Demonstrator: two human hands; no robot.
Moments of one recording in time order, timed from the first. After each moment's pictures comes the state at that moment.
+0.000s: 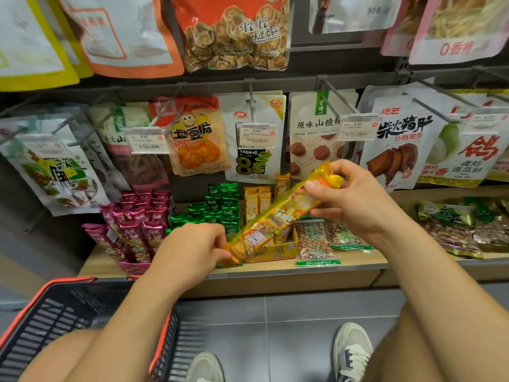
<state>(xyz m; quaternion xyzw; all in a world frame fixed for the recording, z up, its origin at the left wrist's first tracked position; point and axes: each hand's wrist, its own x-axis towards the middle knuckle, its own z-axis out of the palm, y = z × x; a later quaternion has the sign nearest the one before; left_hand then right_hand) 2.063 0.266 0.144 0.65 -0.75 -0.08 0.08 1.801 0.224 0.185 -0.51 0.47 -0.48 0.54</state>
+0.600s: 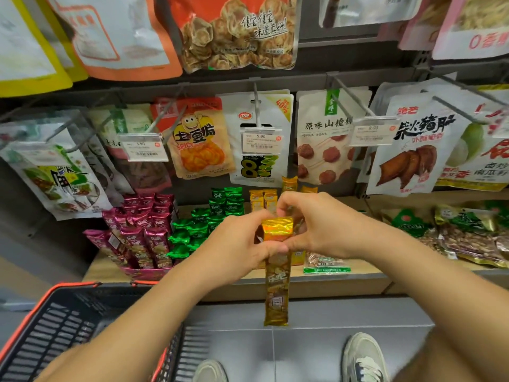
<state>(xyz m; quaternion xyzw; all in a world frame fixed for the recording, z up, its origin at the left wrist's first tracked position) 2.018 0.238 0.156 0.52 -0.79 -0.26 0.22 1.833 0.208 0.183 -0.85 0.44 -0.12 0.26</state>
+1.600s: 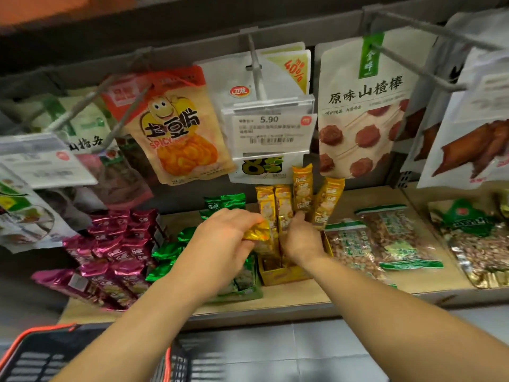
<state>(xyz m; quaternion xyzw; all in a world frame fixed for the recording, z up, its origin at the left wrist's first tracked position) 2.058 0.140 0.088 0.55 -0.82 -0.07 0.15 1.905 0.061 -0.034 -0.64 0.72 -0.11 0.26</state>
